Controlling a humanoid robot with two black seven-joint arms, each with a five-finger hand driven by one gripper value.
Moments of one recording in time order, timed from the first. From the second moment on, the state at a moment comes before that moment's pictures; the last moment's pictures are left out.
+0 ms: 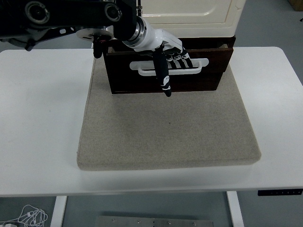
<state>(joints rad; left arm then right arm) -1.93 0.30 0.37 -1.25 0.21 -0.28 0.35 -0.03 0.00 0.13 0.15 -0.15 0.22 -0.01</state>
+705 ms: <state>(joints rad) -1.92 0.30 0.38 -1.26 0.21 -0.28 0.35 -0.03 0.00 0.13 0.15 -0.15 0.22 -0.01</state>
